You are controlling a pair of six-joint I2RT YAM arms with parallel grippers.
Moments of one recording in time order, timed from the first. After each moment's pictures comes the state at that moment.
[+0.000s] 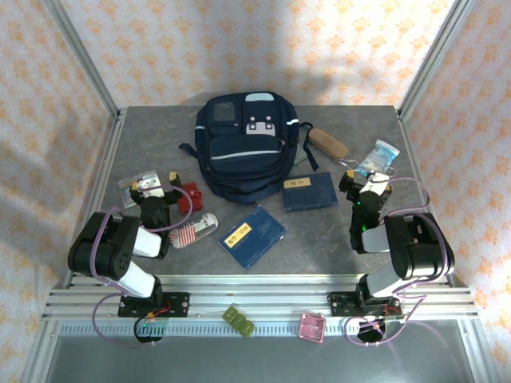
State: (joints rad) left arm -0.04 1.55 0.18 1.27 -0.39 -0.09; right arm 0.06 1.52 0.22 1.14 0.34 0.20
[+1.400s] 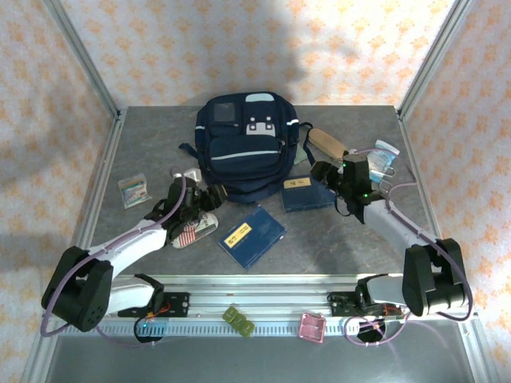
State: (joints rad) left arm -0.39 1.21 0.51 0.09 0.05 -0.74; right arm 0.22 1.30 0.71 -0.03 -0.15 0.69
